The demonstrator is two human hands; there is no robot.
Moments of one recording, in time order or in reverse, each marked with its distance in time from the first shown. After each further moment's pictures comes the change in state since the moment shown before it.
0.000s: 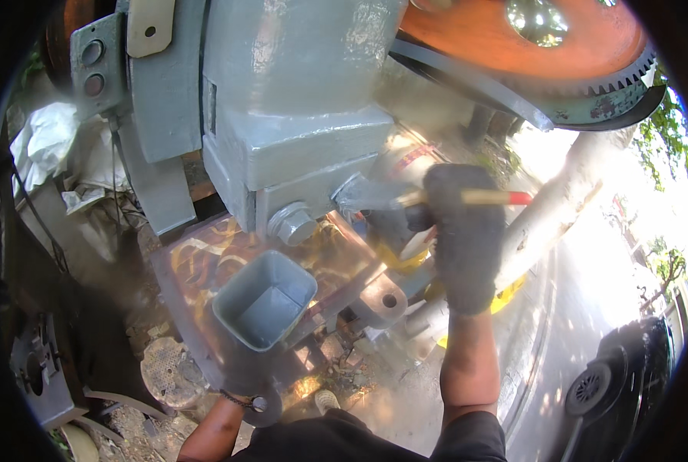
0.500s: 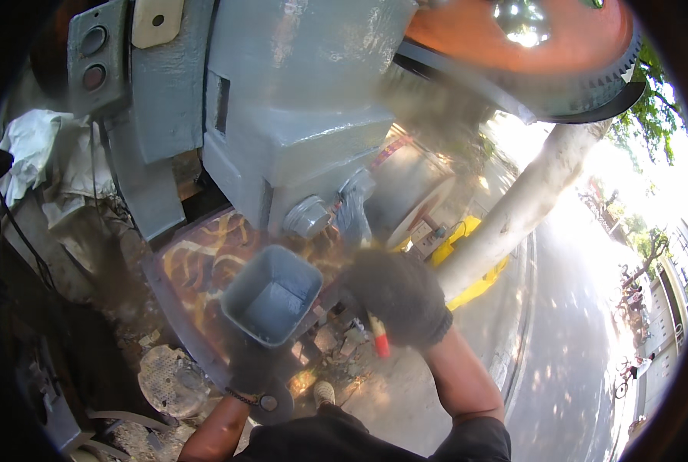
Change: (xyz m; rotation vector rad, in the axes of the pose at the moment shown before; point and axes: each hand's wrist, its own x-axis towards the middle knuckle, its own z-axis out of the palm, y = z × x) left_hand -0.025 -0.060 0.042 -0.258 -0.073 -0.074; right_hand -0.072 -0.031 0.026 -0.505 -0.481 -0.603
